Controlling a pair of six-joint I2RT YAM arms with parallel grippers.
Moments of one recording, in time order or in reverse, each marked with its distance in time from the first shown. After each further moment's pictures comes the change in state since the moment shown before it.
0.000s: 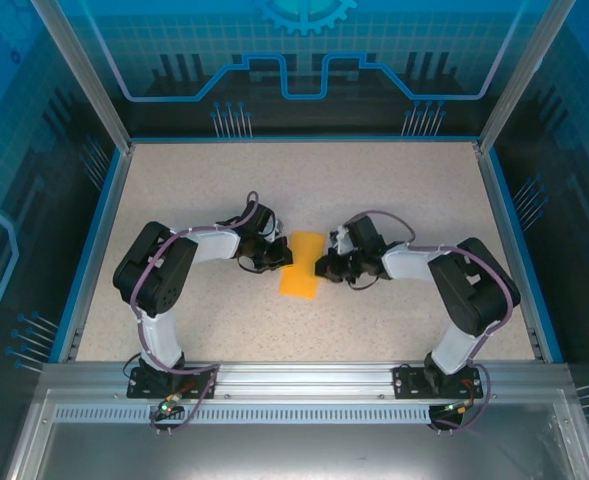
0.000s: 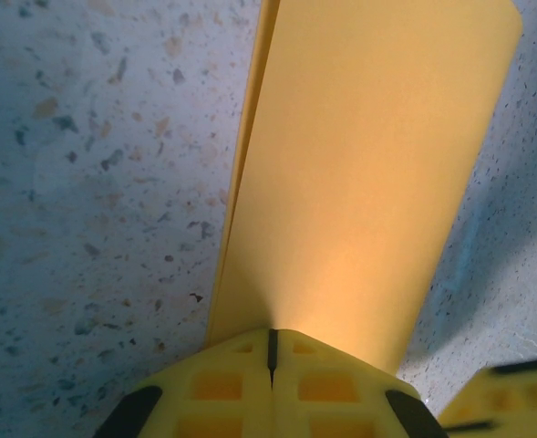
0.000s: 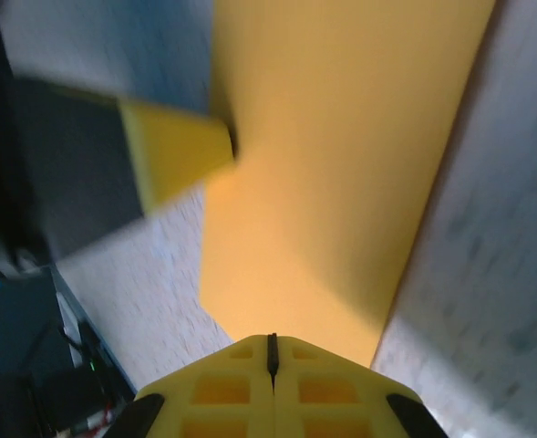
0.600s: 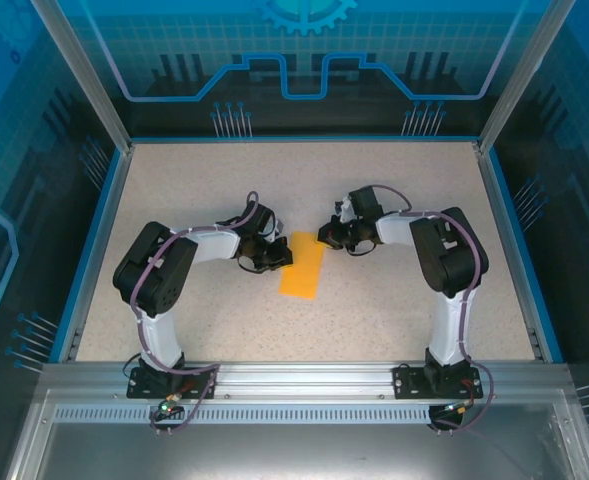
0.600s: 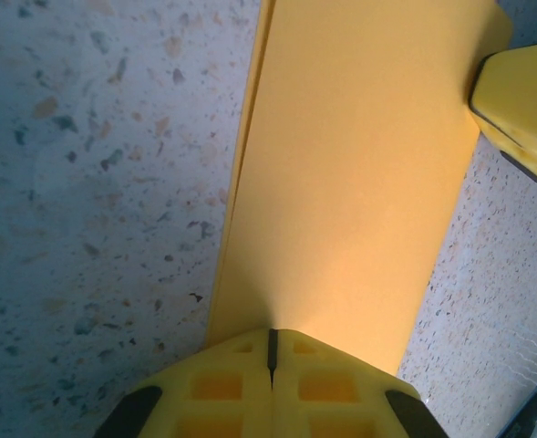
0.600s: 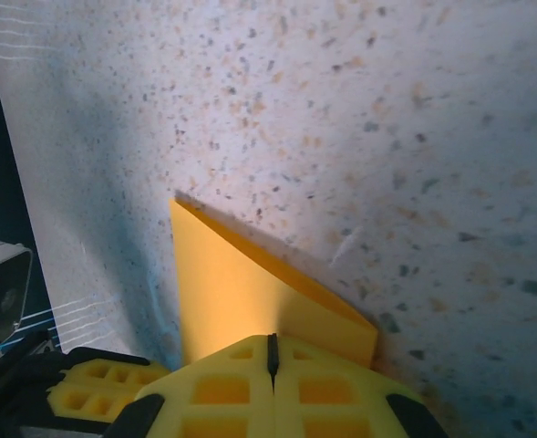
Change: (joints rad) left arm 0.000 0.000 0.000 0.000 0.000 0.002; right arm -0.138 0.315 0.328 -0.047 -0.025 -0.051
